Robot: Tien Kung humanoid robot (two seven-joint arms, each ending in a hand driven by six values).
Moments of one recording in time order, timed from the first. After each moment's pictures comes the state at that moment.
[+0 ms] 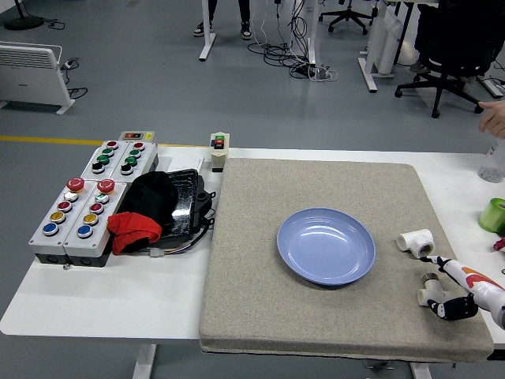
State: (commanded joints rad) left arm -0.08 0.08 -0.19 -0.32 -0.34 0.15 -0.10; right arm 0.28 -0.31 1.34 1.43 -1.93 0.39 -0.37
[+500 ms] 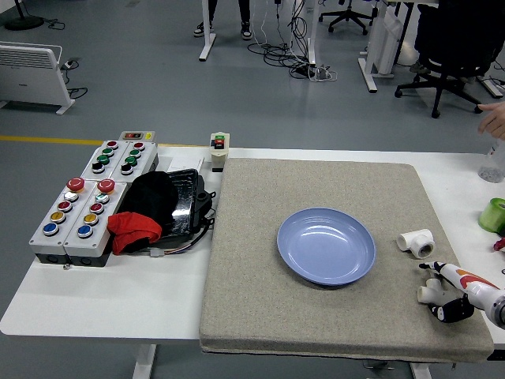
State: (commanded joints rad) left arm -0.07 0.08 -0.18 -0.32 -0.34 0.15 -0.10; right arm 0.33 -0.31 1.30 1.35 -1.95 0.40 -0.39
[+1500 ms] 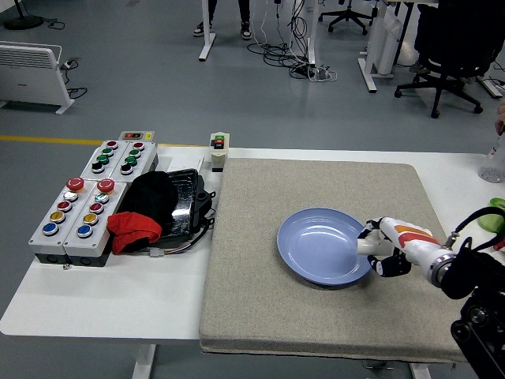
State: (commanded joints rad) left arm -0.07 0.09 -0.17 -0.32 -0.35 0.16 -0.09; right arm 0.53 -0.14 1.11 1.32 -2.05 0.28 -0.30
